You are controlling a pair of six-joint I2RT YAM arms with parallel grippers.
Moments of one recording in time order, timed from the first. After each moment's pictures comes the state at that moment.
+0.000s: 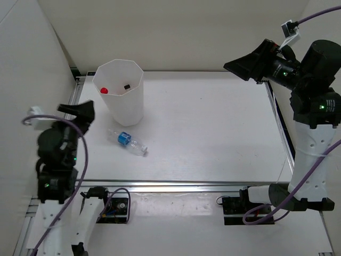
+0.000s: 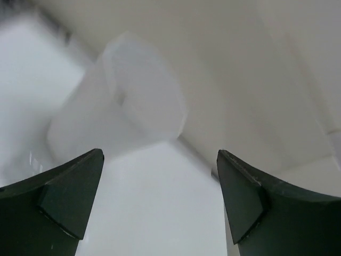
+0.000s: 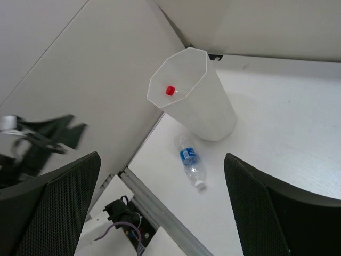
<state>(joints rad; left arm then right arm) -0.04 0.67 1.30 -0.59 -0.21 -0.78 0.07 1.30 2.08 -0.82 -0.76 0.57</state>
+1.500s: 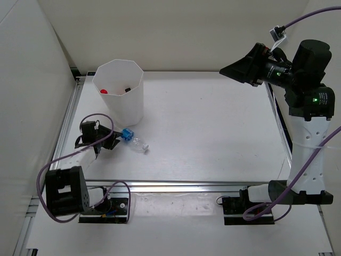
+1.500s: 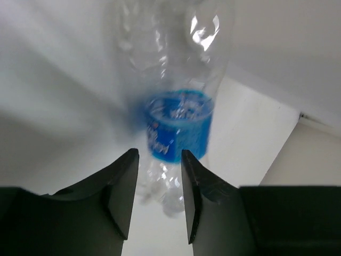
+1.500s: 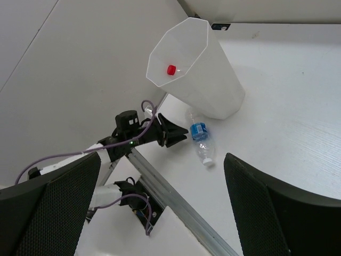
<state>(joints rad) 0.14 1.27 0.53 -0.05 0.29 -1.01 0.07 1.35 2.04 -0.88 -0.84 0.55</state>
